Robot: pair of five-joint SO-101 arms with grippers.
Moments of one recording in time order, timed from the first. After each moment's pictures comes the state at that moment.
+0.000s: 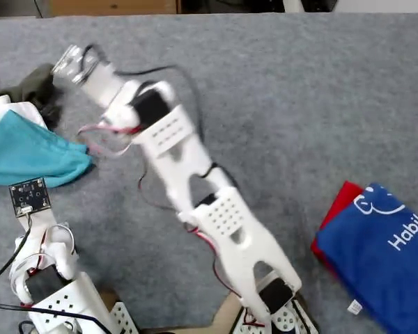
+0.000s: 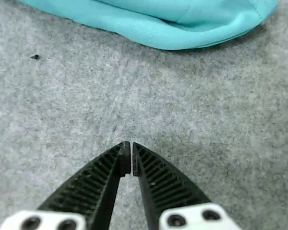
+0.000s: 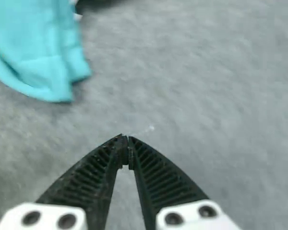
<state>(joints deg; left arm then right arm) -36.8 -103.5 96.3 65.2 -24.0 -41.3 57.8 -92.6 99.8 10.9</state>
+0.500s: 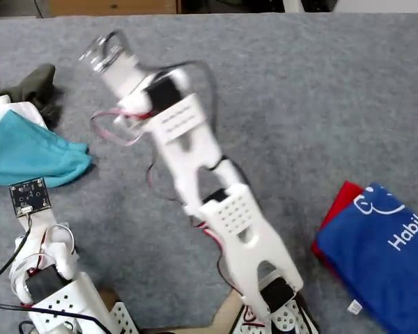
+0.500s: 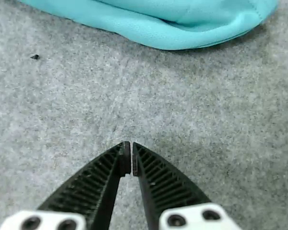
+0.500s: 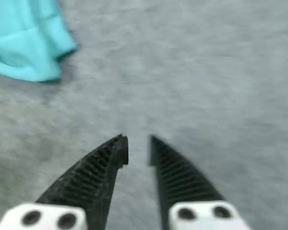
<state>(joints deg) -36.8 -103.5 96.3 65.2 -24.0 -41.8 57.1 -81.5 96.7 5.8</state>
